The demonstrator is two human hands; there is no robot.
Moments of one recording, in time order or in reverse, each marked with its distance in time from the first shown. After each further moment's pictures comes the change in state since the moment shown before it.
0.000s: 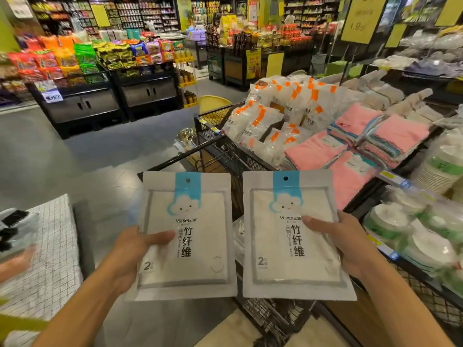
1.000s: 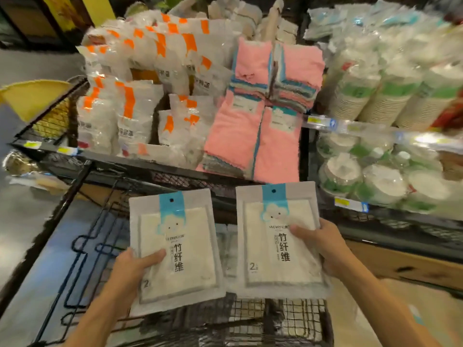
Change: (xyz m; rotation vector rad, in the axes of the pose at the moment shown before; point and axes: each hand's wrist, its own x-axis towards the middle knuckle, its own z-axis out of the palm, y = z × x) left_hand 0.407 -0.002 0.142 0.403 -0.476 -0.205; right_hand 0.193 0.079 -0.022 0.198 0.656 0.218
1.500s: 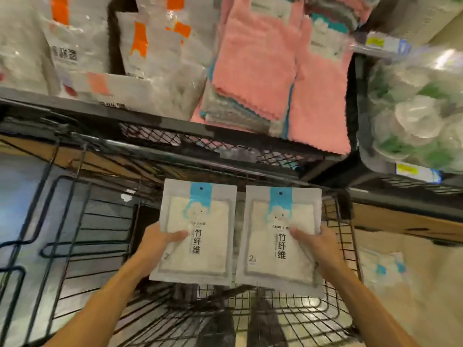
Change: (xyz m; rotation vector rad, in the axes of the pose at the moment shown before) left_hand 0.207 -0.112 0.003 0.235 -0.185 -0.216; right_hand 0.110 0.152 0.057 -0.115 0.261 0.185
